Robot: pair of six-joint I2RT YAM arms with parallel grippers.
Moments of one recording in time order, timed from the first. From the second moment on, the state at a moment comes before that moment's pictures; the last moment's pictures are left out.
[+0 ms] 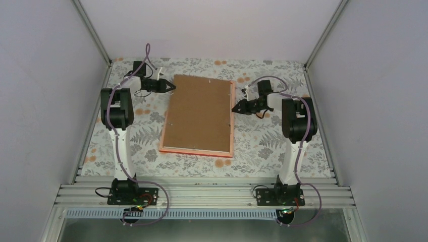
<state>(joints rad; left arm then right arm) 0.03 2.38 1.80 -0.47 0.95 0.10 0.13 2.09 1.28 -0.37 -0.80 0.01</state>
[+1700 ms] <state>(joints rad) -0.27 2.01 1.42 -0.47 0.47 0.53 0.13 2.16 1.64 -0.37 -0.55 -0.01</state>
